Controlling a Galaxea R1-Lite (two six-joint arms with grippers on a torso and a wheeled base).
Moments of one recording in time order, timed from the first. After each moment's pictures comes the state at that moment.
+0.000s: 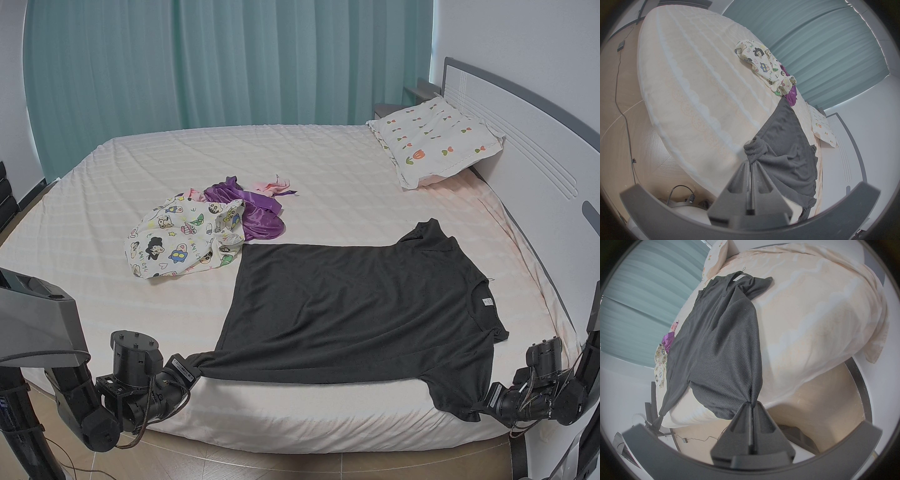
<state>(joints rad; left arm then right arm) -0.39 2.04 -0.20 -1.23 0.11 -1.12 0.06 1.99 -0.02 -1.03 0.19 0.70</state>
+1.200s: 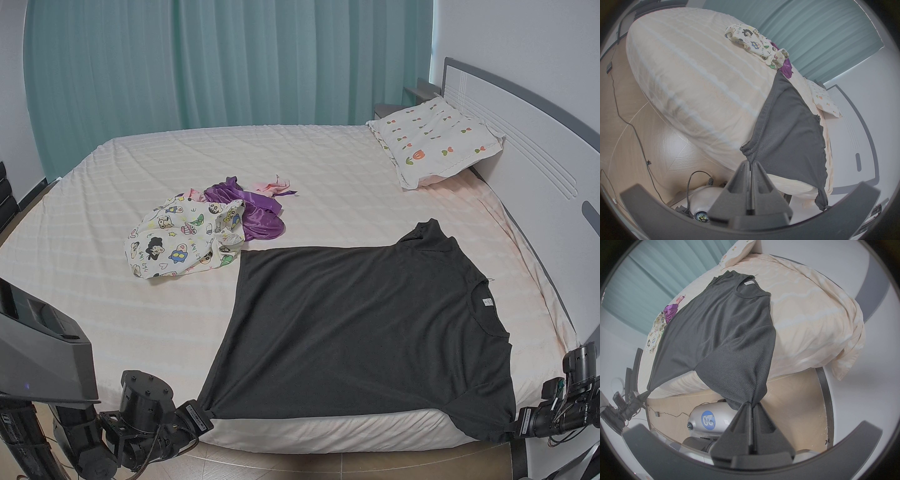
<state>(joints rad) -0.57 2.04 -0.02 -1.28 0.13 -1.07 -0.08 1.51 -0.02 -0.41 0.16 0.26</state>
